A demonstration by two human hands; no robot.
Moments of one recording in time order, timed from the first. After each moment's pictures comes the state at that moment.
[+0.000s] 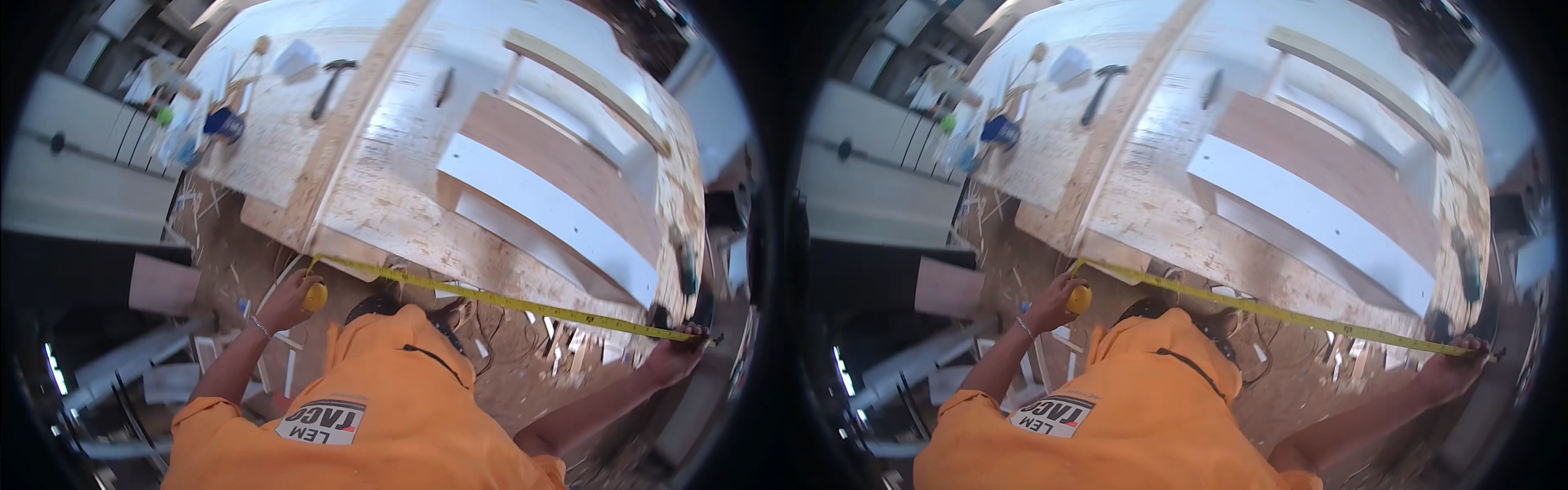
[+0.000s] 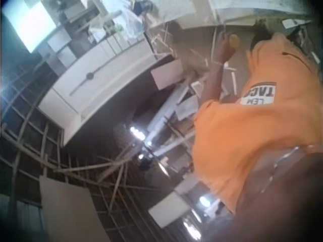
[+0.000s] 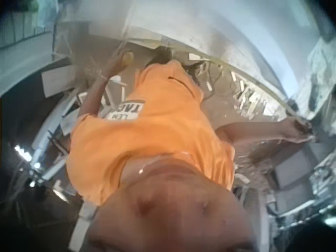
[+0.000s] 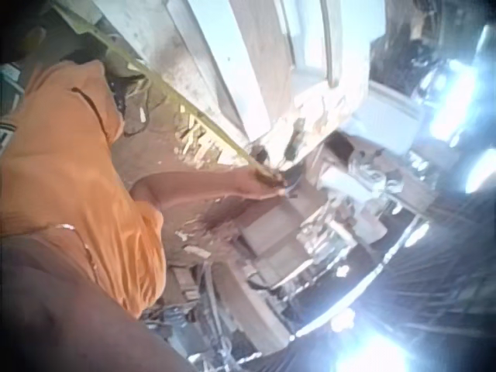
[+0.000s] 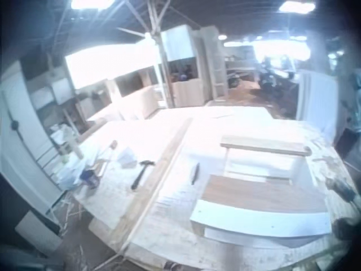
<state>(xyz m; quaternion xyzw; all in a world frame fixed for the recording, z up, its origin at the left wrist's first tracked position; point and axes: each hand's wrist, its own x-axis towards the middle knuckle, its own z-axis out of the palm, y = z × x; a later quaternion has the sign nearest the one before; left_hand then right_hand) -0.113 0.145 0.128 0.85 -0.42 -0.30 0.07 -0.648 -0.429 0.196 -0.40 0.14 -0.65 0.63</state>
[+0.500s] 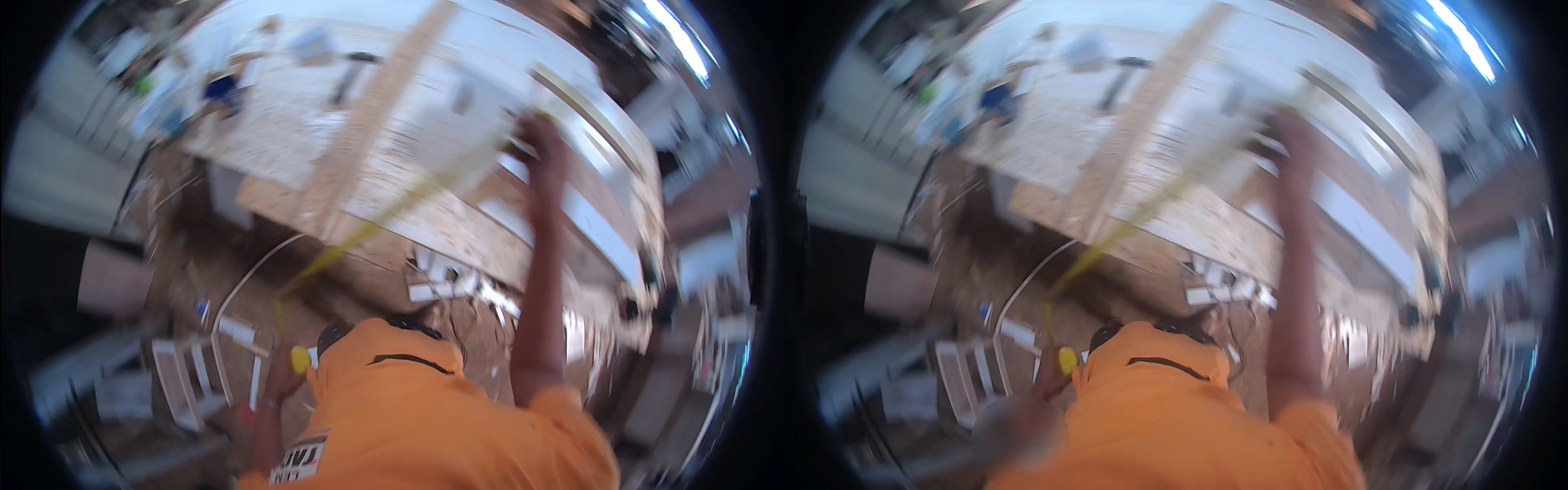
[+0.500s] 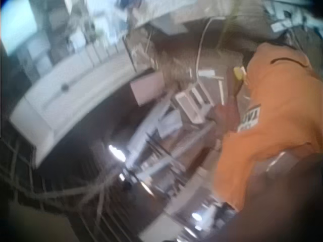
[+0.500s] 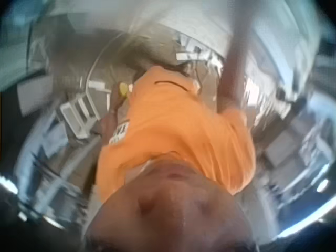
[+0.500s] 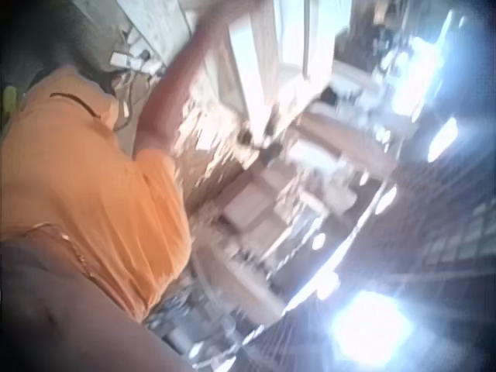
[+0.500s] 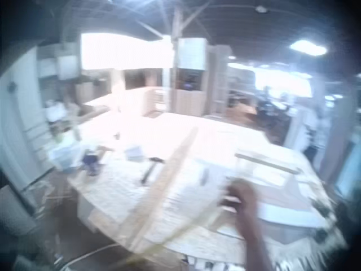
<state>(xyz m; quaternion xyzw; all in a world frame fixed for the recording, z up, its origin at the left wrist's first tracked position) -0.227 0.368 -0.004 0.89 -0.23 -0.25 0.30 -0.201 -0.211 0.240 -0.70 0.19 -0.37 0.58</state>
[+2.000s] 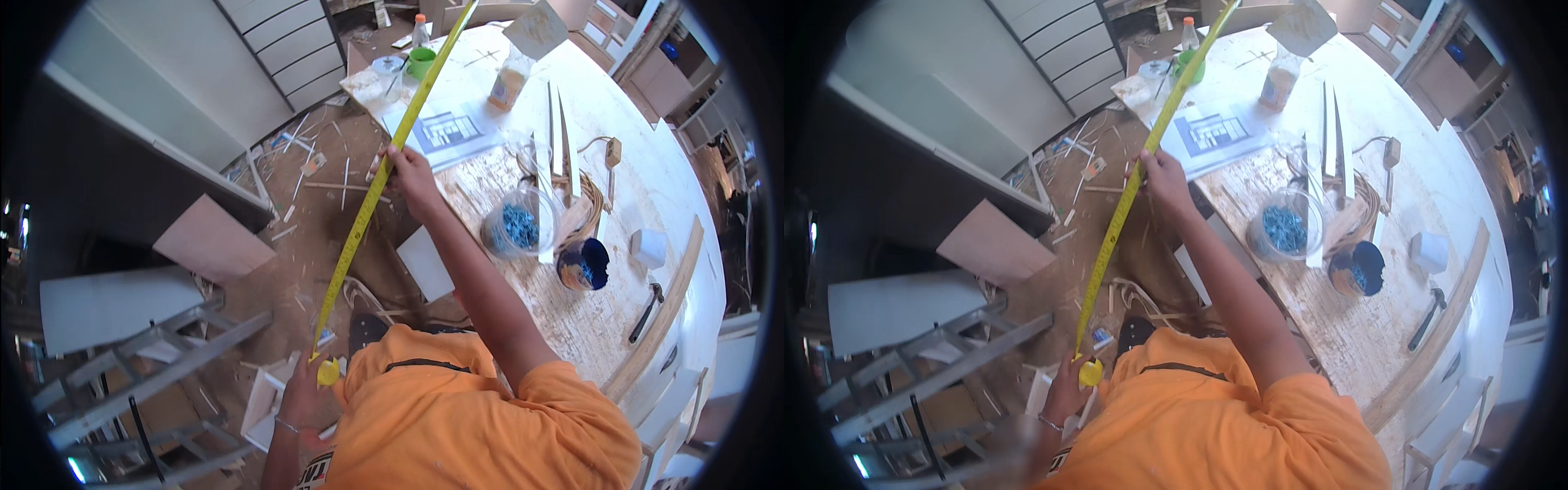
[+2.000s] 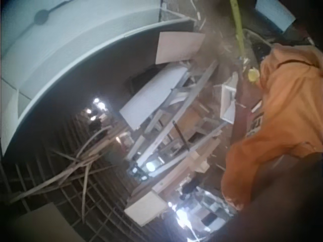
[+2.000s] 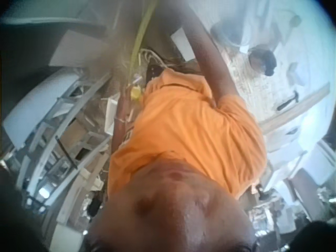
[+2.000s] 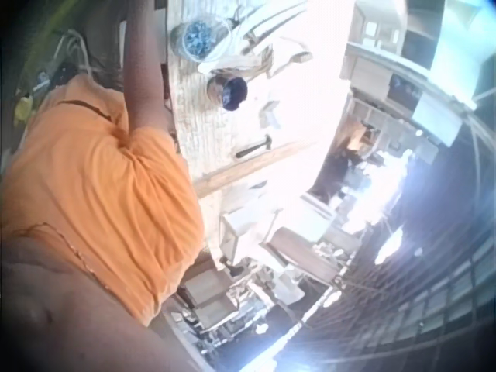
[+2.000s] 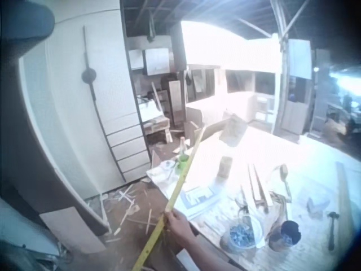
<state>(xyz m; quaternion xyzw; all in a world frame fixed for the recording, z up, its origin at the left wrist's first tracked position) 0.353 0.810 0.148 0.94 0.03 -0.22 0.27 0.725 0.559 0.139 -0.56 0.01 0.11 0.82</state>
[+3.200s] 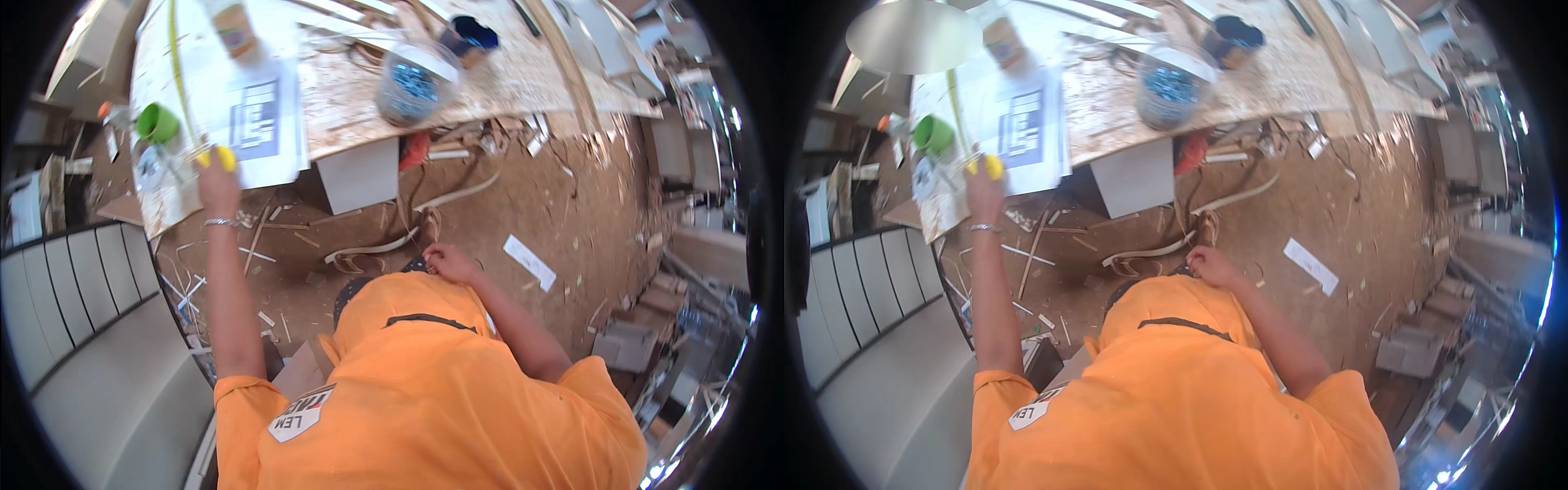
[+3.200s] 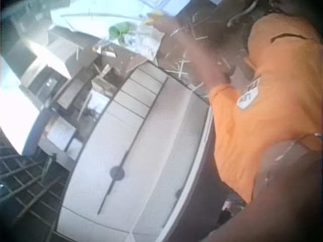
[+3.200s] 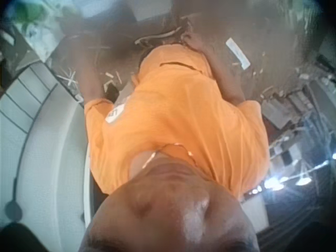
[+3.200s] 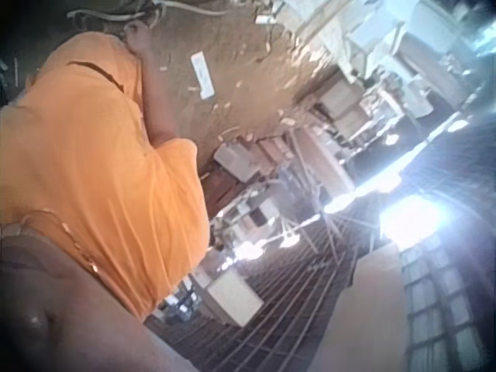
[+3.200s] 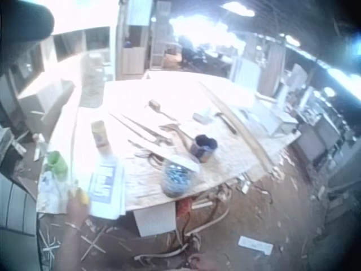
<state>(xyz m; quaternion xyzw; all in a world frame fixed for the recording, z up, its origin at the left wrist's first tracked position) 1.010 0.670 0.013 0.90 -0.42 0.00 0.11 0.475 0.685 -0.030 -0.56 0.54 0.03 0.62</state>
